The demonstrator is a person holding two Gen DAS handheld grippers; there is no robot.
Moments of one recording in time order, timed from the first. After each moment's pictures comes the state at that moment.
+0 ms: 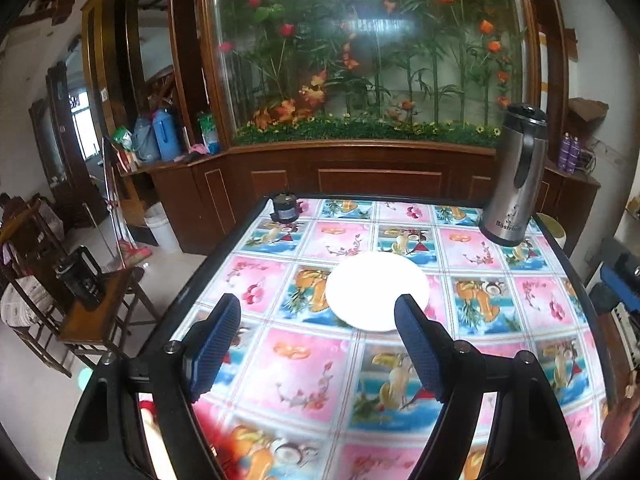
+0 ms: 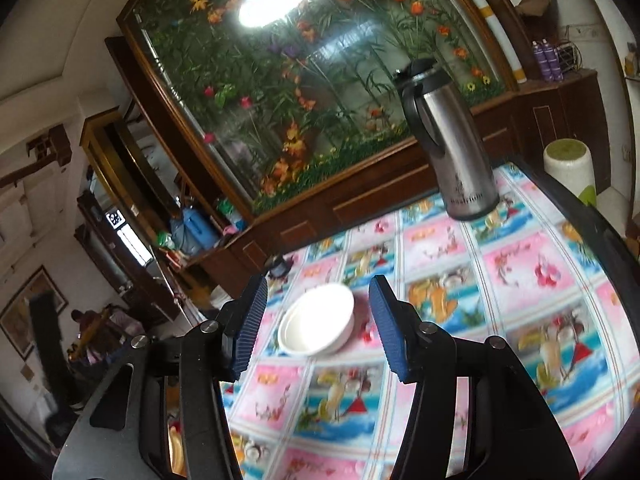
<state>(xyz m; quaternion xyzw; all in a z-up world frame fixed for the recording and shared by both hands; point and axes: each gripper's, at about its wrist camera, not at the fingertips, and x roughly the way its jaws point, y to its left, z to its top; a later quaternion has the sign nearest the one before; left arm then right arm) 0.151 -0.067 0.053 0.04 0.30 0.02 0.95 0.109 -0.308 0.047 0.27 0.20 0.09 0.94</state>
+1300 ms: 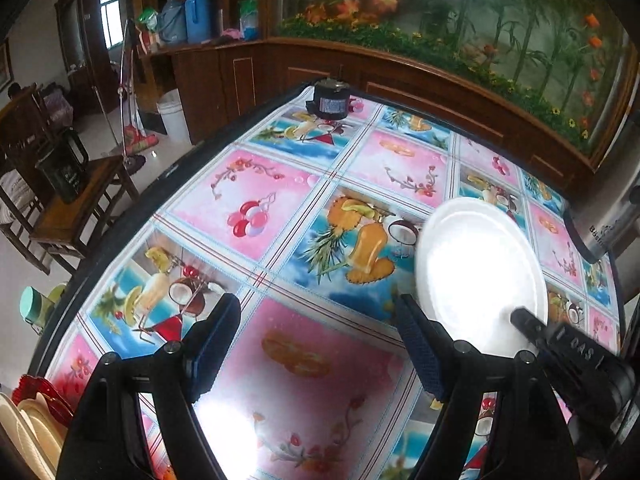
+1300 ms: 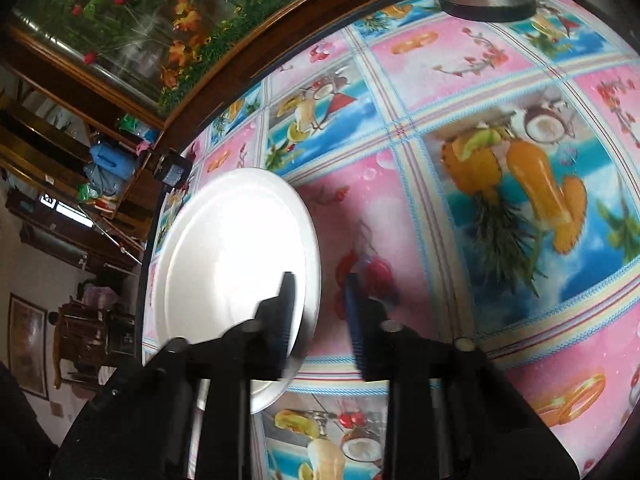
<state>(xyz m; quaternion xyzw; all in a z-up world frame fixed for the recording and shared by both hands) 0.271 -0.010 -0.064 -0.08 0.45 0.09 0.89 0.312 -0.241 -0.130 0.33 0.46 0.03 0.82</state>
